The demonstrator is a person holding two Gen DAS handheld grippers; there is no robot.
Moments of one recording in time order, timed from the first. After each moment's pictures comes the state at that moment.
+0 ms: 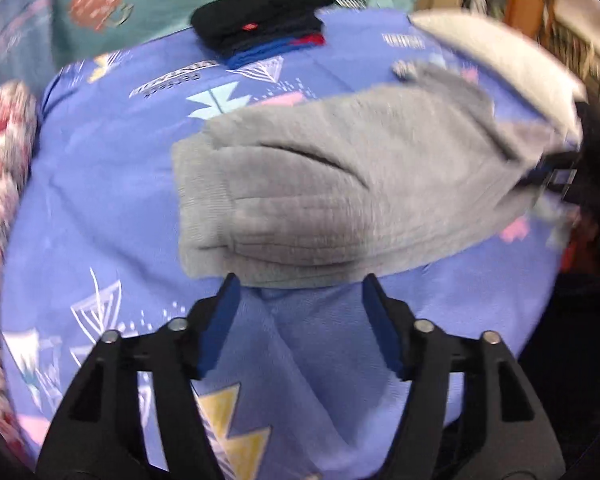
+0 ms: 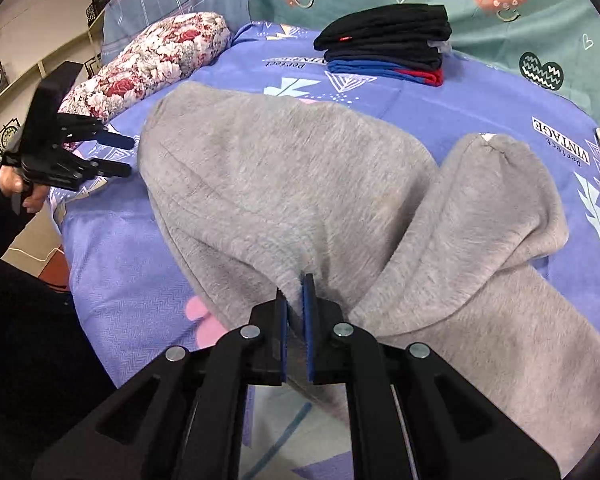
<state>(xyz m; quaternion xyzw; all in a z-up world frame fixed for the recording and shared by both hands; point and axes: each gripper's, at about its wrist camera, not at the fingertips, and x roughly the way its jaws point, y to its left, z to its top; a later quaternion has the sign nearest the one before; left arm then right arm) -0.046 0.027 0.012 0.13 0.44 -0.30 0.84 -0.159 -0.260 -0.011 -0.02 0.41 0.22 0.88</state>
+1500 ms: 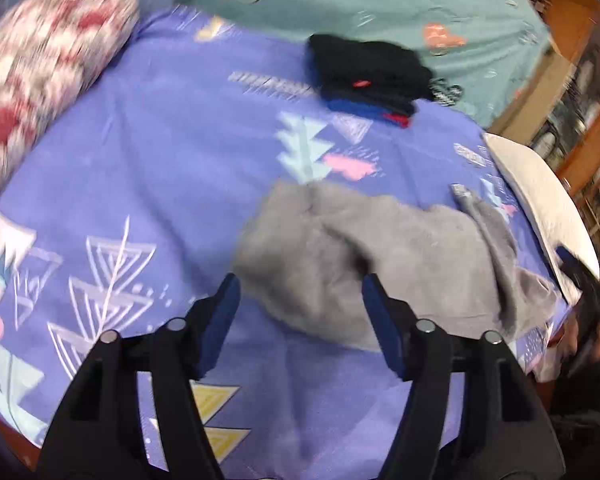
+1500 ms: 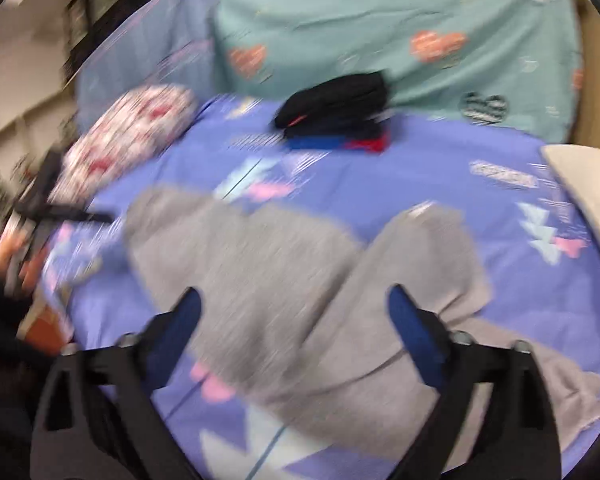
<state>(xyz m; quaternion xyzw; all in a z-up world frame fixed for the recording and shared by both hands) -0.028 0.059 0.045 -0.06 0.42 -0.21 0.88 -0.165 -0.312 0.072 0.04 0.32 0.12 0.94</state>
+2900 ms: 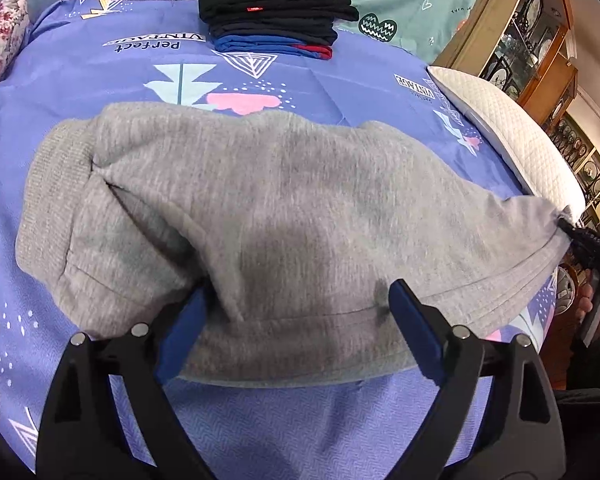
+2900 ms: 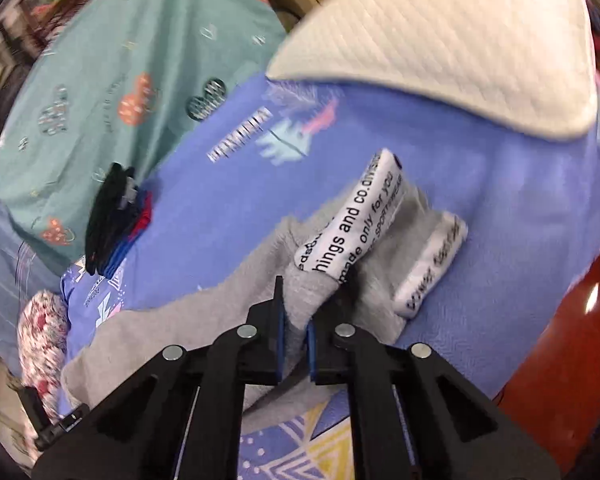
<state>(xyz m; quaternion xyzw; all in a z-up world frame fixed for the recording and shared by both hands) -0.011 -0.044 -0.042 0.00 0.45 -0.31 0.84 -0.284 -0.512 -0.005 0.34 0.27 -0.16 0.89</state>
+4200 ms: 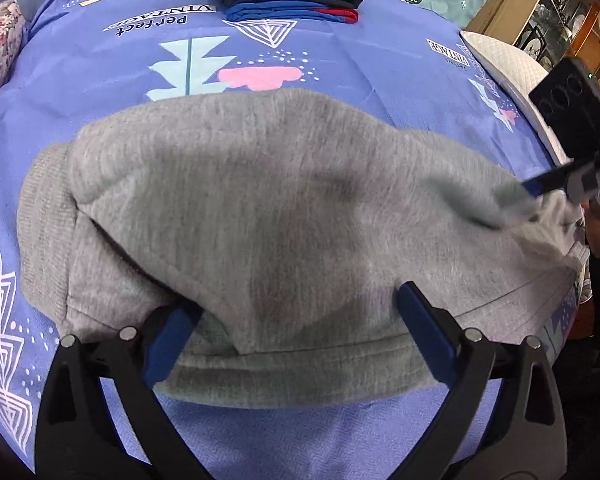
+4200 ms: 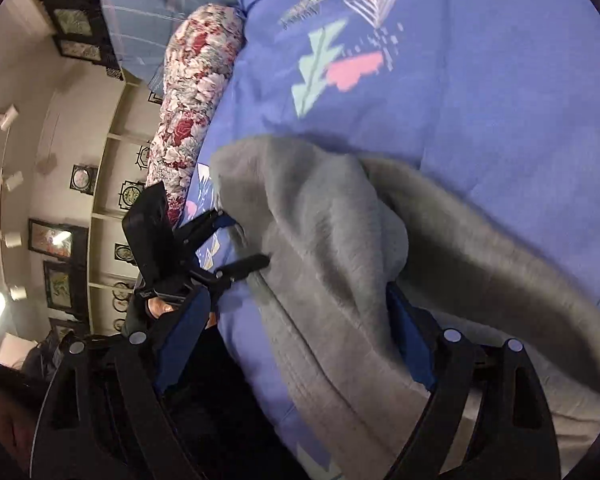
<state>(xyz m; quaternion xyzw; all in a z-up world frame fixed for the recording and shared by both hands) 0.016 -0.068 -0.040 0.05 0.52 -0.26 0.82 -0.025 -0.310 -0.020 0.26 0.61 0.40 0.64</state>
